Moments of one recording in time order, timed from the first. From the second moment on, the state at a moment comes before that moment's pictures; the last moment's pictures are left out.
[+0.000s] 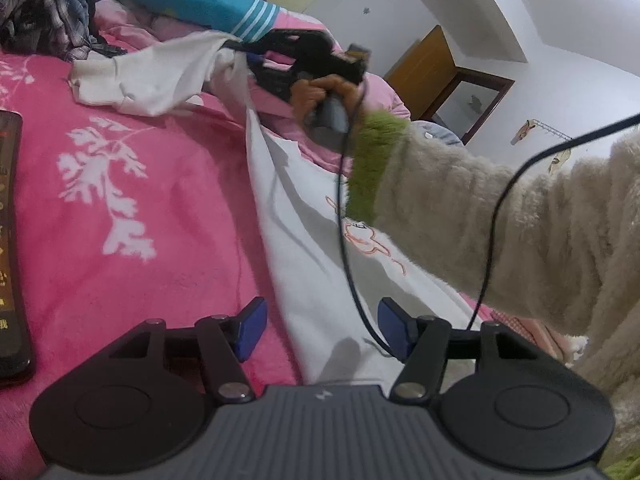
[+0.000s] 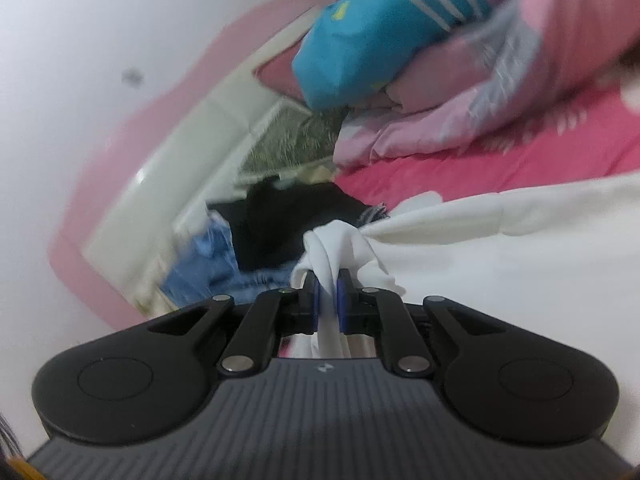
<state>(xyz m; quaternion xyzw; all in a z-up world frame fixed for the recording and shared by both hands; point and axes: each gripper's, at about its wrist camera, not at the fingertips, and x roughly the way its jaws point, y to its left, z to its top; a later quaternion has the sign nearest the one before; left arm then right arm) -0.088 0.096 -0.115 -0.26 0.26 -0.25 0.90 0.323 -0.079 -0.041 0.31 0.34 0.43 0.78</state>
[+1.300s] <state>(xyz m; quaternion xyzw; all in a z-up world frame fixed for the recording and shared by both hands) -0.067 0.051 -0.053 -0.12 0.31 -0.19 0.92 -0.033 -0.332 -0.024 0.25 0.38 0.17 0.87</state>
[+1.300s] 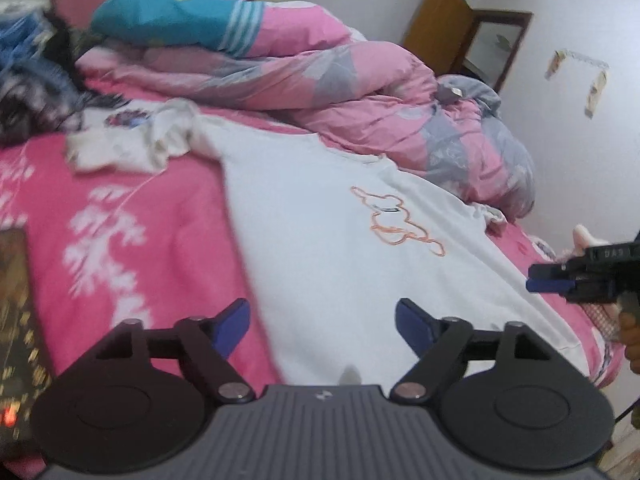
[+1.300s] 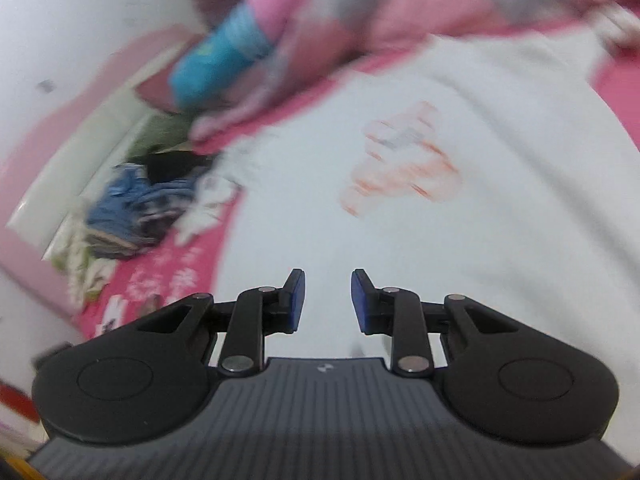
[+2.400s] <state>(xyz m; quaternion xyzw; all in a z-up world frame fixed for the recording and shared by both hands) -0.023 -0.046 -0.092 -0.04 0.35 -0.29 0.89 0.211 -0.602 -0.087 0.36 0.22 -0.04 0.91</state>
